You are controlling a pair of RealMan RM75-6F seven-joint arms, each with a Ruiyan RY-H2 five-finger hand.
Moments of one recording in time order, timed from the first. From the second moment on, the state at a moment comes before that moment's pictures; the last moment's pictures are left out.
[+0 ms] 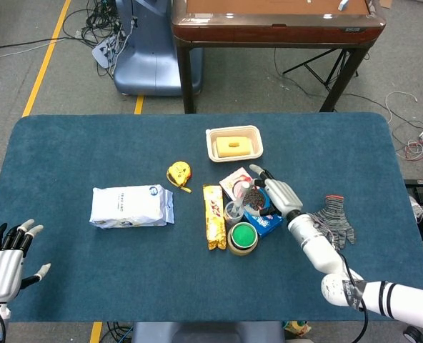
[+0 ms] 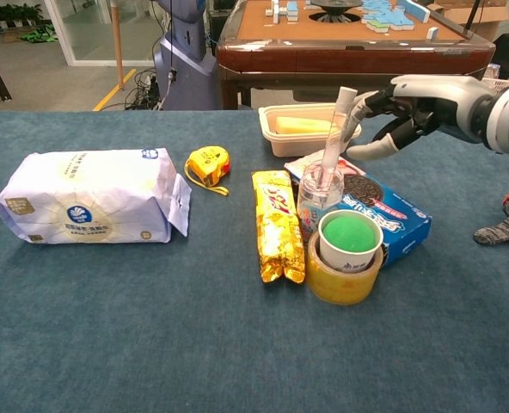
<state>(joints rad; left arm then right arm) -0.05 -1.20 -0.04 -1.67 1.50 1.56 0.24 0.71 -1.37 0.30 -1.67 -0.87 0.79 -0.02</state>
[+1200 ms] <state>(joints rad) -0.04 -1.20 -0.04 -1.67 1.50 1.56 0.24 0.75 -1.44 0.27 -1.60 -0.87 0.78 0.05</state>
